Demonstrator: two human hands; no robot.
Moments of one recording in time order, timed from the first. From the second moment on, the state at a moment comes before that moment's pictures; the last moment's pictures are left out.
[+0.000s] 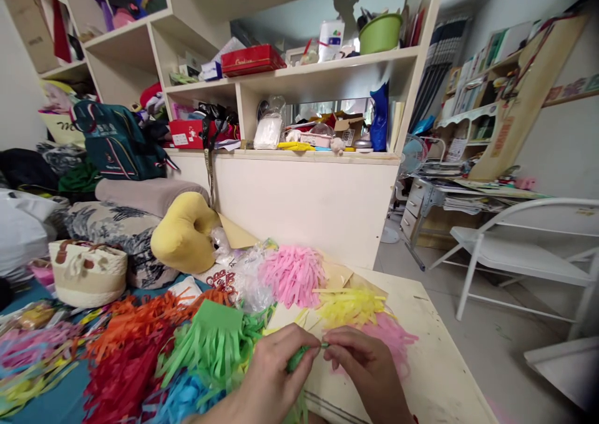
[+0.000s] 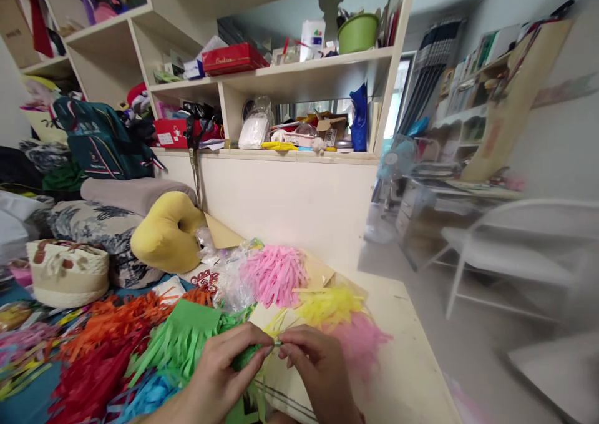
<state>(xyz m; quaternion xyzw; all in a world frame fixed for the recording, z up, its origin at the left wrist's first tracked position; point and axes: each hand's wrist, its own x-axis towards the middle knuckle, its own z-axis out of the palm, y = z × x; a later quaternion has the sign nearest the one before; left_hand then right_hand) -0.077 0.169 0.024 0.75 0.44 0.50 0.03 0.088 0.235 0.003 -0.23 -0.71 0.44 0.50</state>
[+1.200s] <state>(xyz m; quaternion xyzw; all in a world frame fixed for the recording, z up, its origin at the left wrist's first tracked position) -0.147 0.197 0.004 0.73 0.59 0.34 0.08 0.116 0.308 -0.001 -0.39 -0.83 0.17 0.35</state>
